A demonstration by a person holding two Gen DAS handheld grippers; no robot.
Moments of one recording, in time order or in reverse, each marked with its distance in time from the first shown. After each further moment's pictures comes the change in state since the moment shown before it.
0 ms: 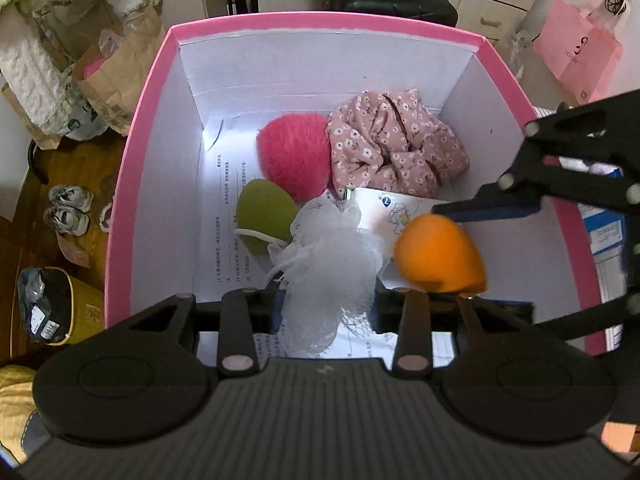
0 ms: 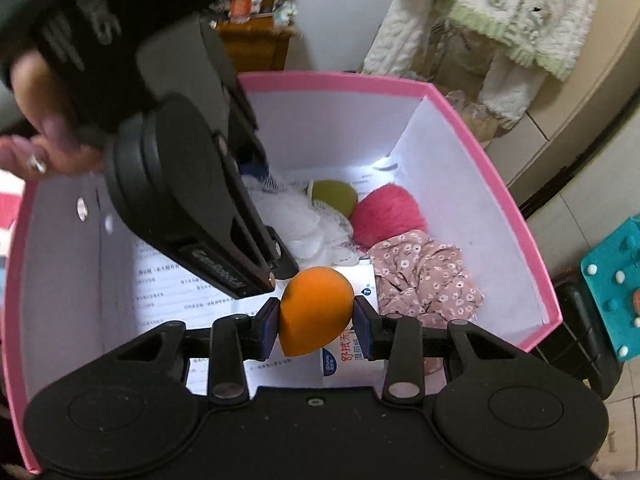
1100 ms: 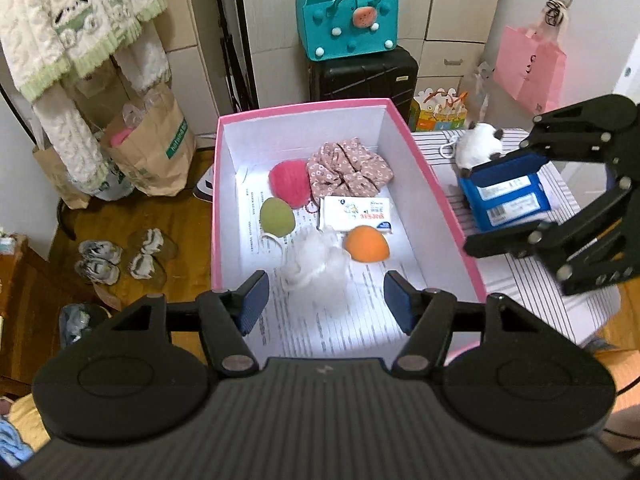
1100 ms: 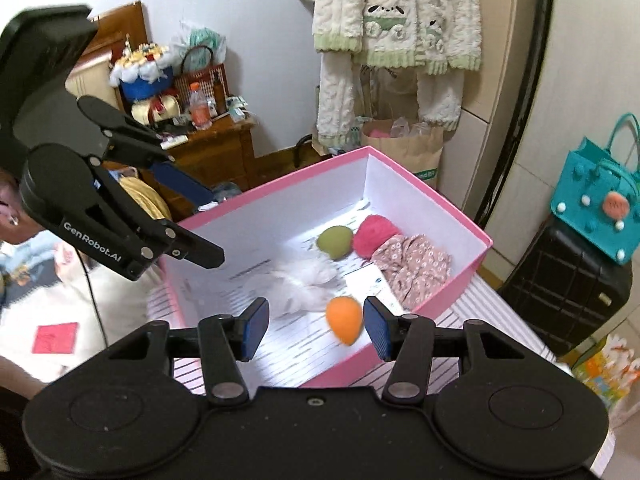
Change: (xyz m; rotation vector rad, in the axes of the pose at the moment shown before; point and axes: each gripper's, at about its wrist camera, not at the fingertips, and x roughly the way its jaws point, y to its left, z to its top) left arm -0.149 -0.030 -0.067 0.124 -0.191 0.045; right arm -0.134 0.025 -0.044 0.378 -0.238 0.013
